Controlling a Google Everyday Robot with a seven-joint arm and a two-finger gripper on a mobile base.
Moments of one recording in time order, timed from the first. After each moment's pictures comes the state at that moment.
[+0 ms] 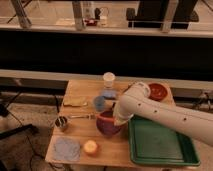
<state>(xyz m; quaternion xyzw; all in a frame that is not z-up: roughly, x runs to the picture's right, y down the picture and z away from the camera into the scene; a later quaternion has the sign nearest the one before) 0.054 0.147 0.745 -0.24 -0.12 -0.02 0.96</state>
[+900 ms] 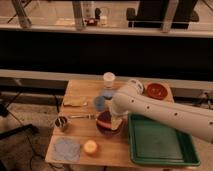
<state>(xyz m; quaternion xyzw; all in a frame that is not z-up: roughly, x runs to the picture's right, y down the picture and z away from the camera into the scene) 0.039 0.135 0.754 -0.23 -0.13 -0.04 0.96</state>
